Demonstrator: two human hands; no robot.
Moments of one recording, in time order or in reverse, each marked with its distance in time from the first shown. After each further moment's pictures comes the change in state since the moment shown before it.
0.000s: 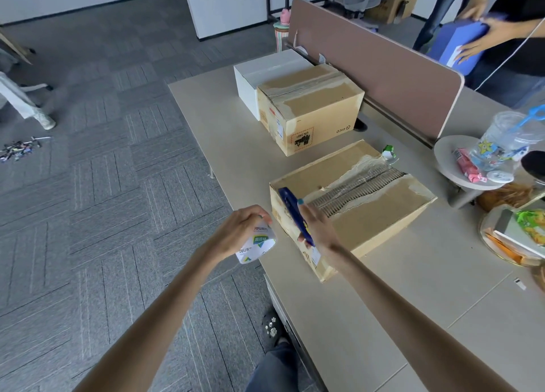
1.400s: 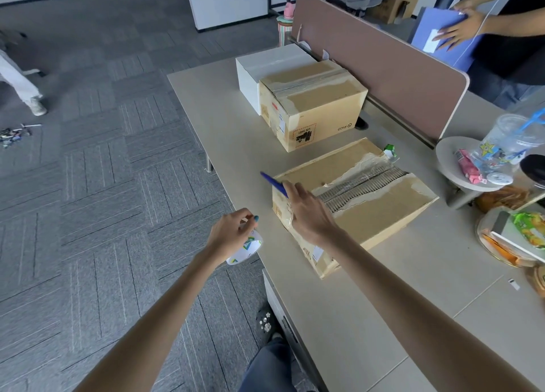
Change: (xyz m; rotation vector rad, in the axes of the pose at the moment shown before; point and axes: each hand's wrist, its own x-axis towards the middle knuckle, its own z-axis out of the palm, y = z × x) left_hand 0.003 -0.057 0.002 0.338 0.236 0.037; right_hand 0.009 -0.033 0.012 -1.006 0.032 -0.621
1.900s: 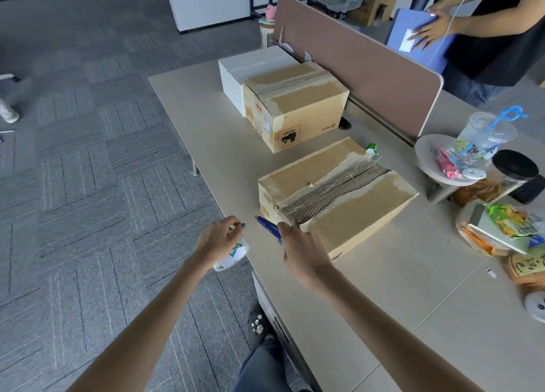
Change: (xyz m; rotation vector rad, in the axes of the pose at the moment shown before) left_hand 0.006 -0.017 0.012 0.095 -0.074 -0.019; right_hand -0.063 -0.025 0.003 -0.143 -0.173 0.158
